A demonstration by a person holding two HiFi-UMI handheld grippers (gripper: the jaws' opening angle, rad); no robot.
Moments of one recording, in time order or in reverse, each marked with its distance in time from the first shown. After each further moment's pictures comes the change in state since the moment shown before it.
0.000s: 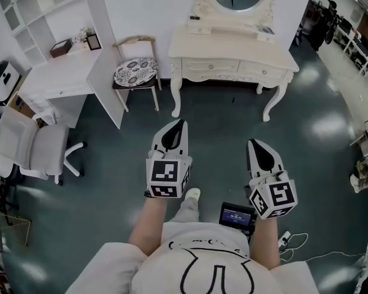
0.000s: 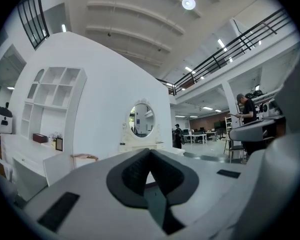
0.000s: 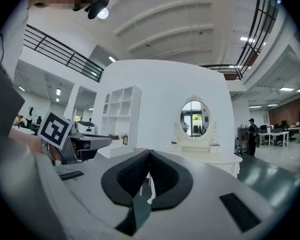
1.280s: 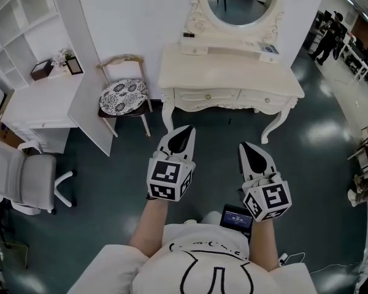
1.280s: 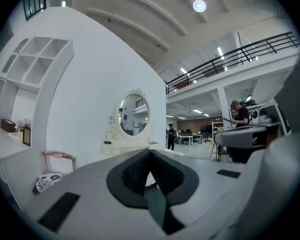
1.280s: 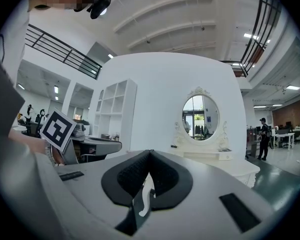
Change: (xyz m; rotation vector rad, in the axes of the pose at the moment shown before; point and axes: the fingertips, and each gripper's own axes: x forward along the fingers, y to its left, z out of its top) left arm 0.228 0.060 0.003 -0.059 0.038 -0.183; right arm 0.219 -0.083 0.004 -0.016 0.003 0.020
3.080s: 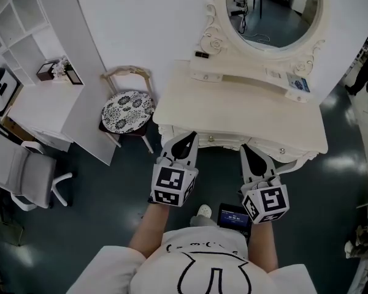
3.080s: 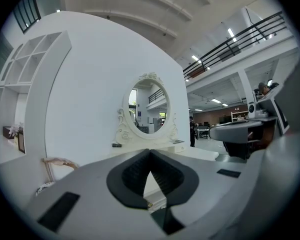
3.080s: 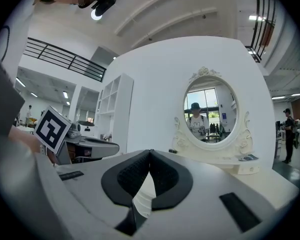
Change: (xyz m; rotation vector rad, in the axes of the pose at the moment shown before) left arm 0.250 0.088 0.005 0.030 0.058 0.195; right arm 0.233 -0.186 -0.021 0.014 -0.004 0.174
